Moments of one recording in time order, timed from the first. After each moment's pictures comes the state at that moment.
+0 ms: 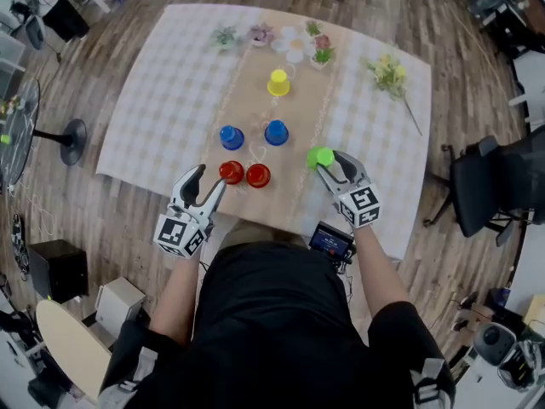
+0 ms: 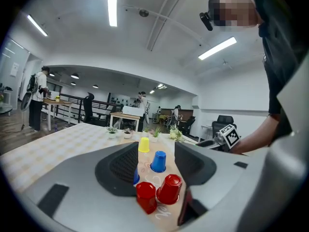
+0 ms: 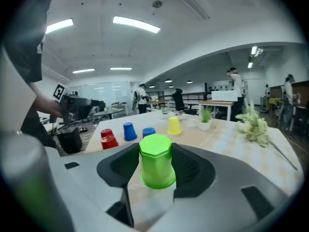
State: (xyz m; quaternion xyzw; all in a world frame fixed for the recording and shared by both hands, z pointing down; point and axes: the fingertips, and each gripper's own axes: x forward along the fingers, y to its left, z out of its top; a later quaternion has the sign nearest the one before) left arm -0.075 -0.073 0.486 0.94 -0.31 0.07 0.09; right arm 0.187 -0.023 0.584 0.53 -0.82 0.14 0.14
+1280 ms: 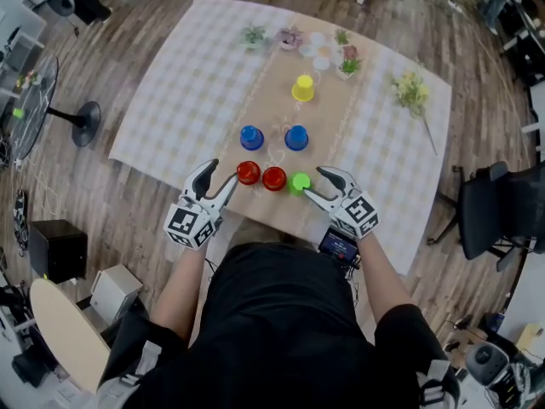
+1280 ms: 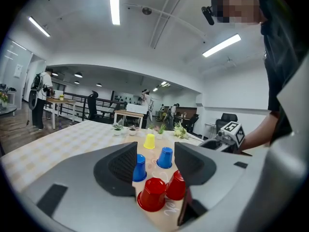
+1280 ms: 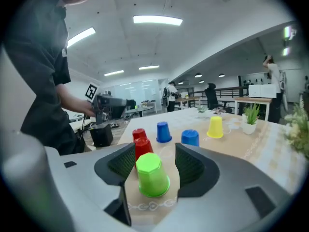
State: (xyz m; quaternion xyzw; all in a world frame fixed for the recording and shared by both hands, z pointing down) left arm -0.090 -0.086 0.502 0.94 -0.32 0.09 0.10; right arm 0.092 -0.015 0.584 0.36 -0.91 0.13 0.15
